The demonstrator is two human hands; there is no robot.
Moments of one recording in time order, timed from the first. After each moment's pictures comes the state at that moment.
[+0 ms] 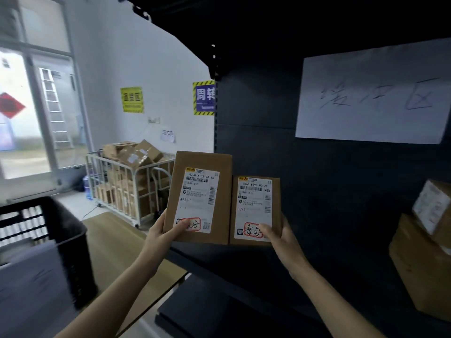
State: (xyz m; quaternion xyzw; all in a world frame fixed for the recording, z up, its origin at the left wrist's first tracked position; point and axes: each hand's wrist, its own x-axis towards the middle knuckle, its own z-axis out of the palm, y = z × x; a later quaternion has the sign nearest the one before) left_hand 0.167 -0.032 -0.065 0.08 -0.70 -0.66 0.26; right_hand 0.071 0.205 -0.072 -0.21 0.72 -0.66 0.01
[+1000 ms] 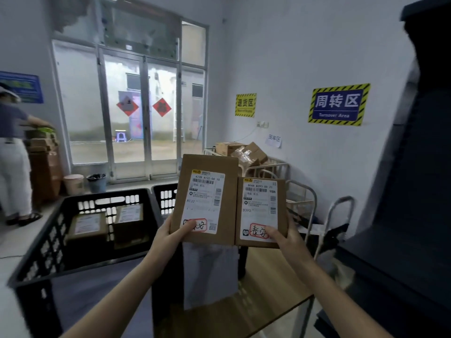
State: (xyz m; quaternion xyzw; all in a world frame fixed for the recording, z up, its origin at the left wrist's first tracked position) left_hand 0.455 -0.332 -0.075 0.23 -0.65 -0.62 0.38; right_hand 0.258 -0.162 -0.078 -0.38 0.65 -0.64 0.14
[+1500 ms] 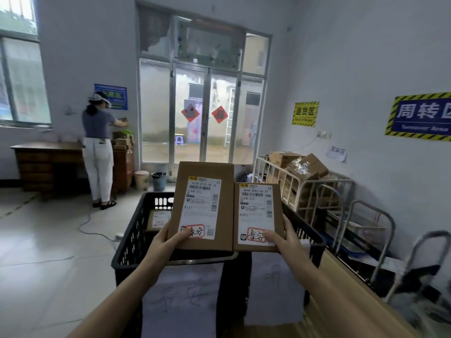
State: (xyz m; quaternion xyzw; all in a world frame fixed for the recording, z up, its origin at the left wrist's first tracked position) left_hand 0.591 -0.420 -0.085 0.32 -0.59 -0.60 0.44; right_hand 0.345 -0.310 -0.076 -0.45 0.60 -0.61 0.27
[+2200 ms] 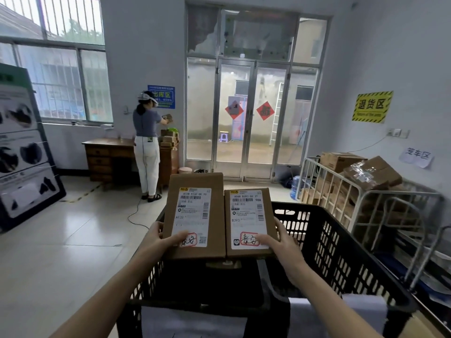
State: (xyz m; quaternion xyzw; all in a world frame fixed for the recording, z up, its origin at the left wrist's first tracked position) left_hand 0.584 -0.559 -0.097 0.45 -0.58 -0.51 0.45; right_hand 0.310 -0.485 -0.091 -0.50 0.56 -0.54 0.38
